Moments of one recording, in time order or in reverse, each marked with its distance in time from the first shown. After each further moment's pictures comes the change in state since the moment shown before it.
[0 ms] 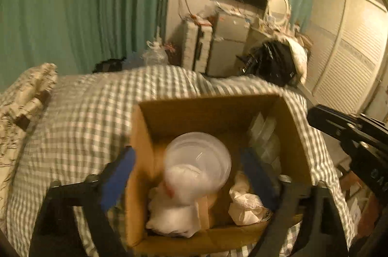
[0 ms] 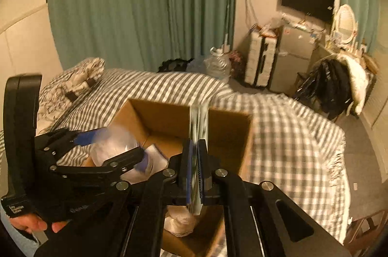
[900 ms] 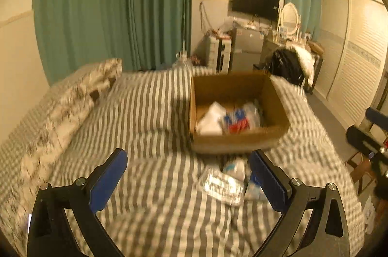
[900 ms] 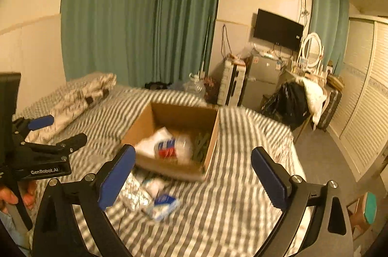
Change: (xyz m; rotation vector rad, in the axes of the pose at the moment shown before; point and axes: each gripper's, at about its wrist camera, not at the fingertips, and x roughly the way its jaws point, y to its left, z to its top) left arm -0.180 0.017 -0.125 -0.008 -0.062 0.146; right arm -0.201 0.076 -0.099 -0.022 -0.117 -0.148
